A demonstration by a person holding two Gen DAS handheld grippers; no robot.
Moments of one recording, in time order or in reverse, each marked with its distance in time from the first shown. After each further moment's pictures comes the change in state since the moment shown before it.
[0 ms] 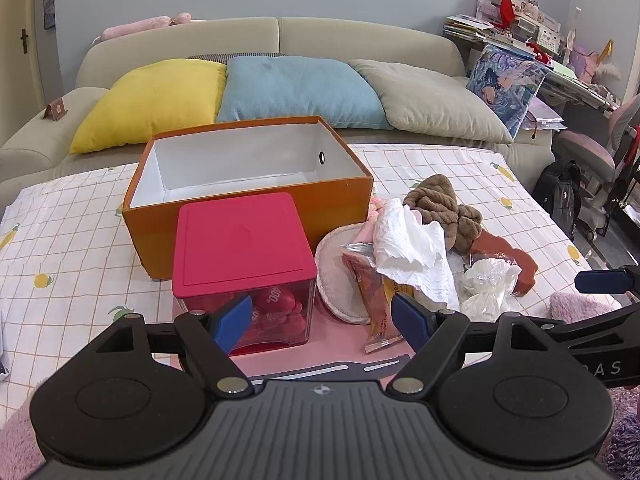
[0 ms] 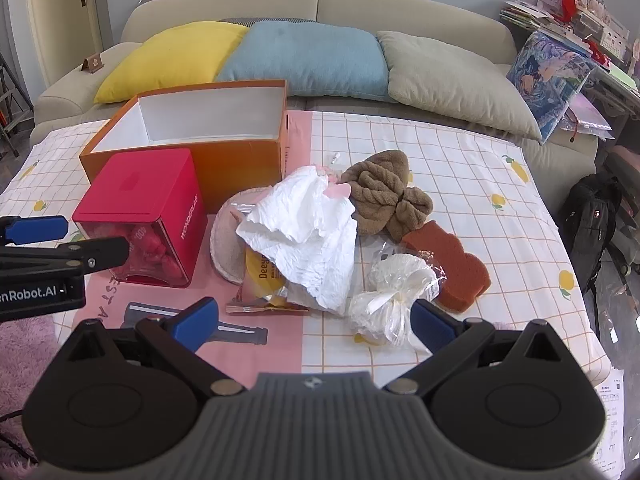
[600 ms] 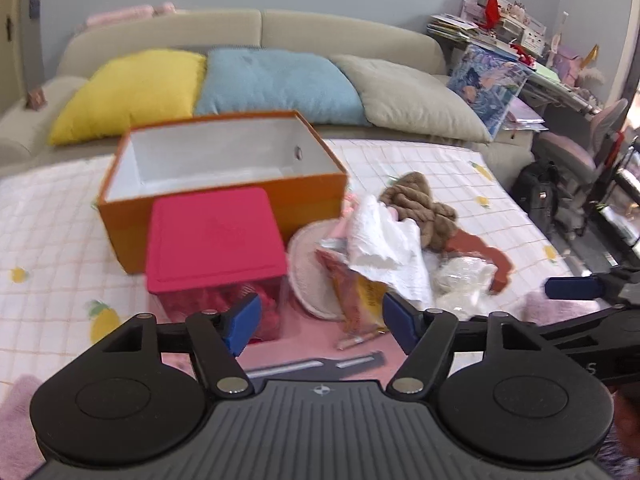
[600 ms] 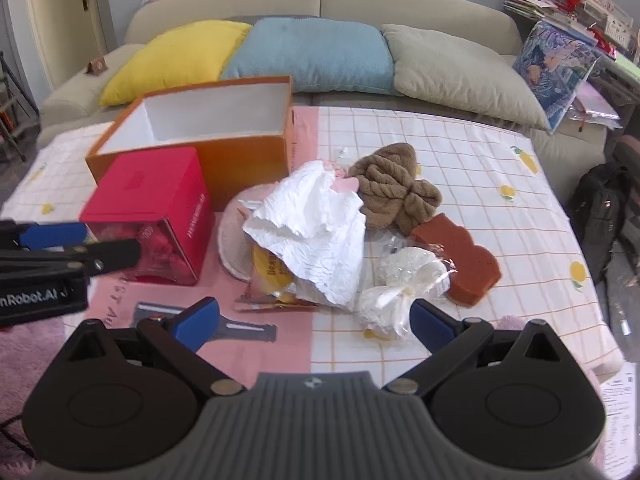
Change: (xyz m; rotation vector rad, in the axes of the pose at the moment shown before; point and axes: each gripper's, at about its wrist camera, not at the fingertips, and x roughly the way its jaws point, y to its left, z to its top) left arm 0.001 -0.002 0.004 -0.023 0.030 -0.109; right arm 0.002 -0.005 -0.001 0.028 0.006 0.051
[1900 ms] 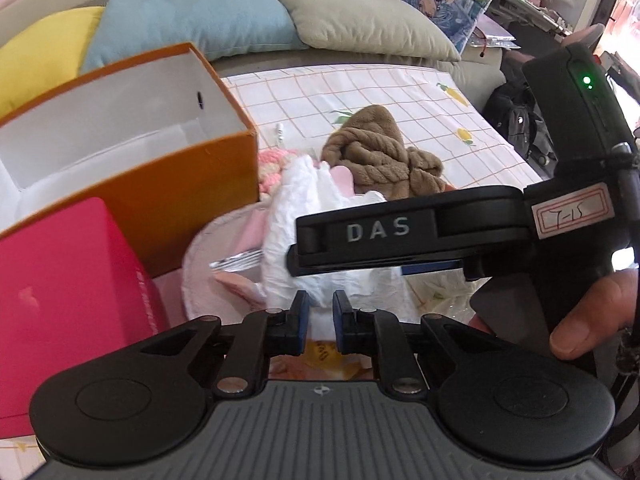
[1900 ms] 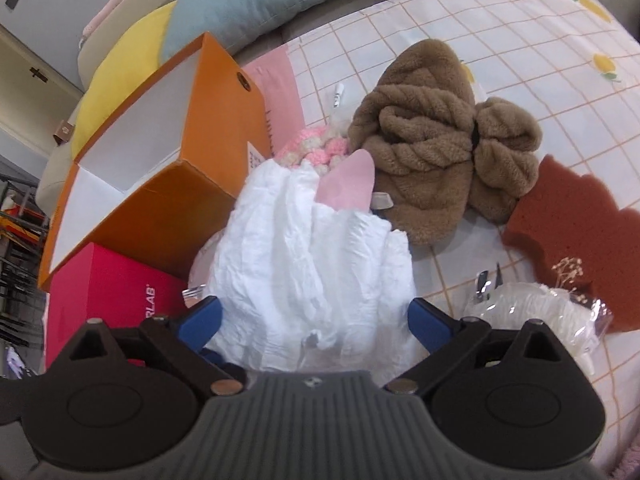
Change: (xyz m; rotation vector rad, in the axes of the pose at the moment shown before) left arm 0.145 -0.036 0.039 0.144 0.231 -0.109; right arm 0.194 -0.062 0.066 0.406 0.237 0.262
